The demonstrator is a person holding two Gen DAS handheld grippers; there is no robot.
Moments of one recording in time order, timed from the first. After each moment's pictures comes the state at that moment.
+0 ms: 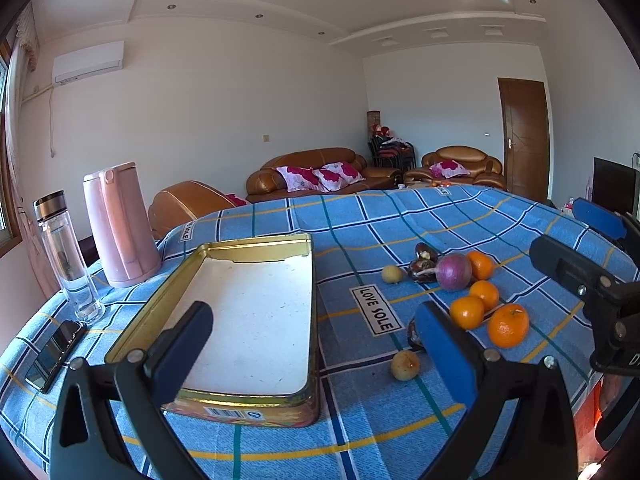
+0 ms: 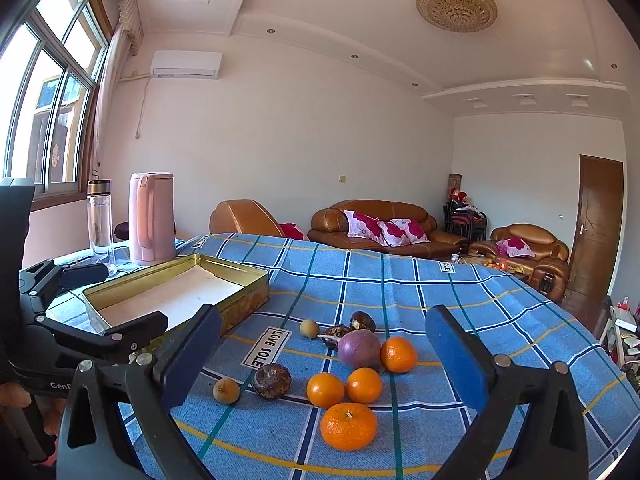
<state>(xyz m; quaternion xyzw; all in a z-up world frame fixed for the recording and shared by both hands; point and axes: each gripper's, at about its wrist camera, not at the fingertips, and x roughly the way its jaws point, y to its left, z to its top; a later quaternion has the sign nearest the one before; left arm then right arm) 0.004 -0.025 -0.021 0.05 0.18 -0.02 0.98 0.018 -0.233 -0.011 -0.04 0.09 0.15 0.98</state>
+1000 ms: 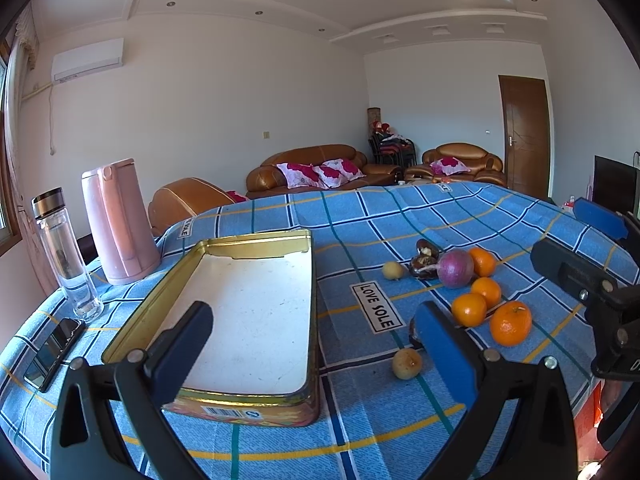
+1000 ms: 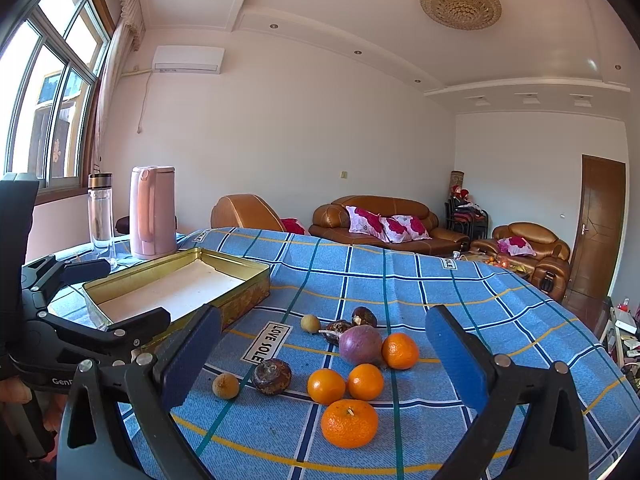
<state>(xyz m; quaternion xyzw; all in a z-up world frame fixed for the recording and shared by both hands) 0.008 -0.023 -0.024 0.05 0.18 -0.02 0.98 0.019 -0.231 -0.015 -0.04 0.09 0.16 0.98</state>
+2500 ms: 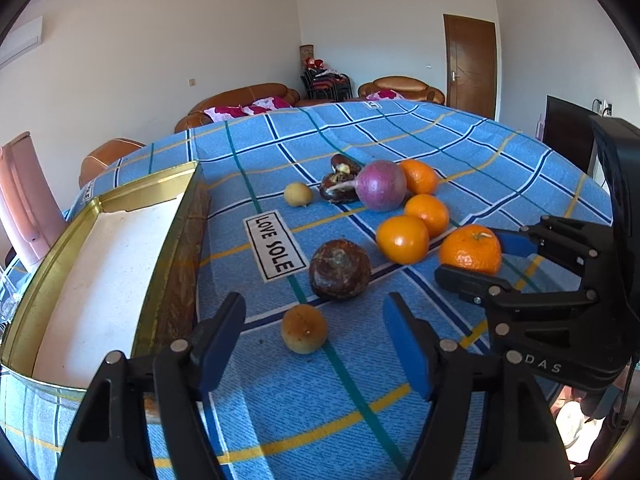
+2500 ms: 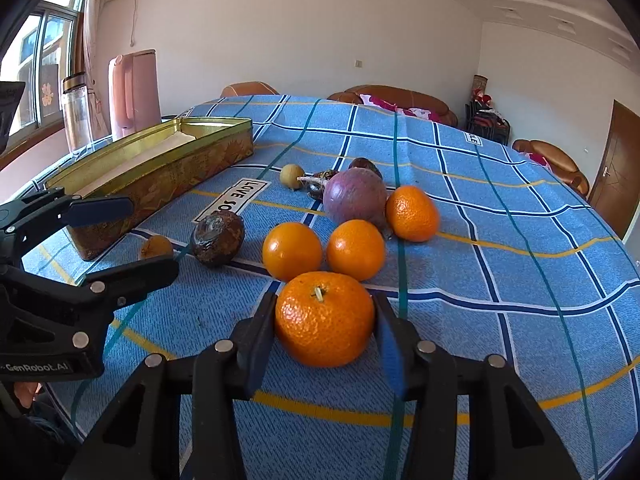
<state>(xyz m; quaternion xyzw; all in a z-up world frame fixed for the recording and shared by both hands) 0.054 -0.085 -0.076 0.08 0.31 -0.13 0.94 0.083 -0.249 -0.094 -0.08 0.30 0.17 0.93</state>
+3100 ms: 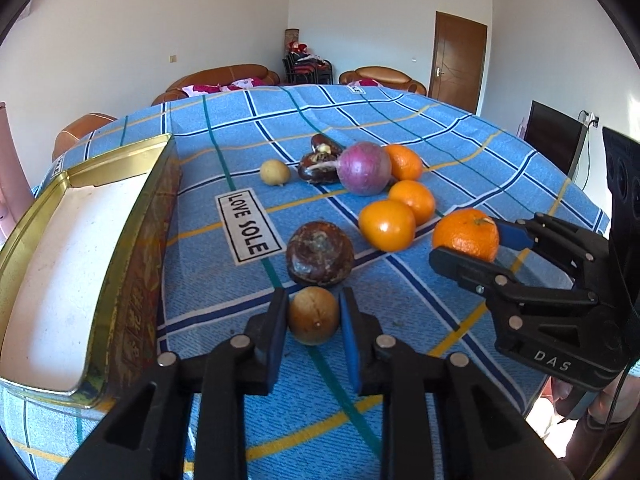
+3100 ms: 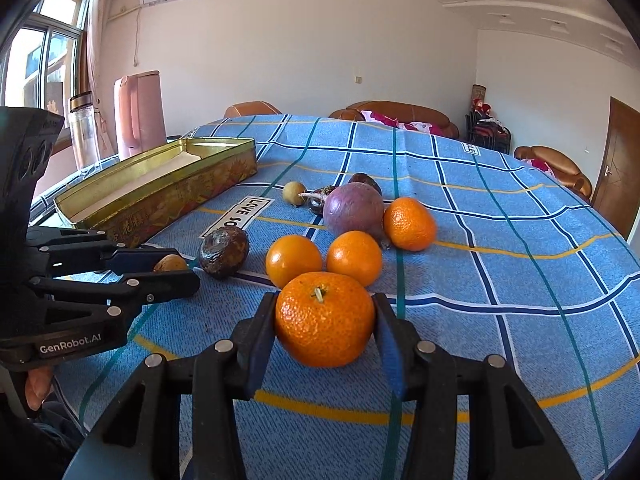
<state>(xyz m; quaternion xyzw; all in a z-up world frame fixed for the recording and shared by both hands) 0.062 -0.079 -0.086 0.05 0.34 -0.18 0.92 0.074 -0.256 -0.091 -0.06 0.27 0.18 0.94</state>
